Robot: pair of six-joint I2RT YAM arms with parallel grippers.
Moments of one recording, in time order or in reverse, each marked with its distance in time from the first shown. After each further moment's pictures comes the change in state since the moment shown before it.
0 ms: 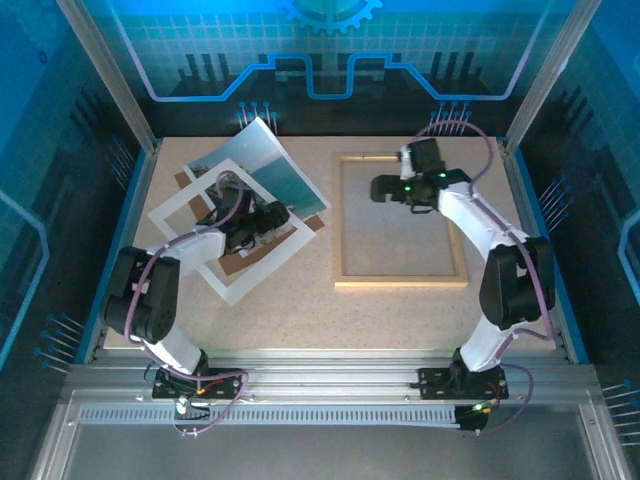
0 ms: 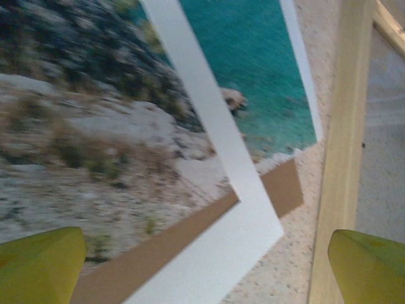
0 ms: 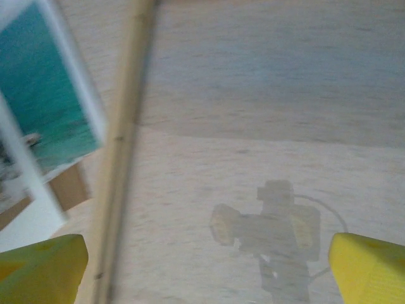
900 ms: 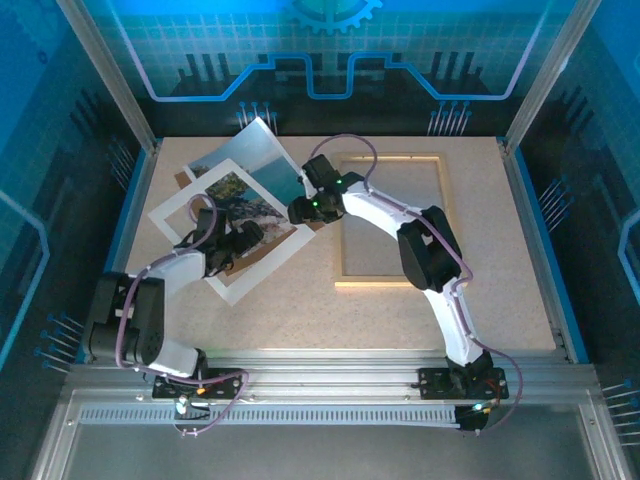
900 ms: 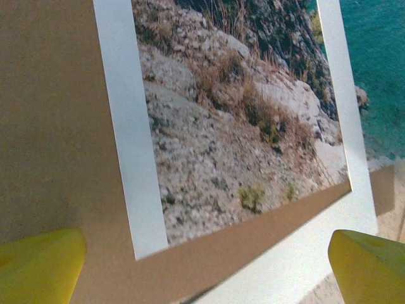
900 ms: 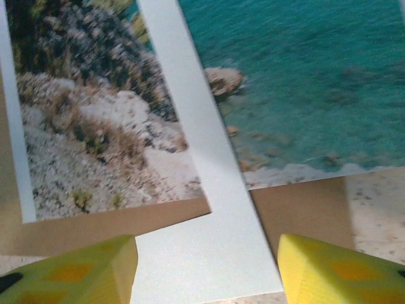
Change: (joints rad) left arm 0.122 -0.161 -0.225 -0.016 -0.014 -0.039; right arm 0.357 0.562 0.502 -0.061 -0.100 0.101
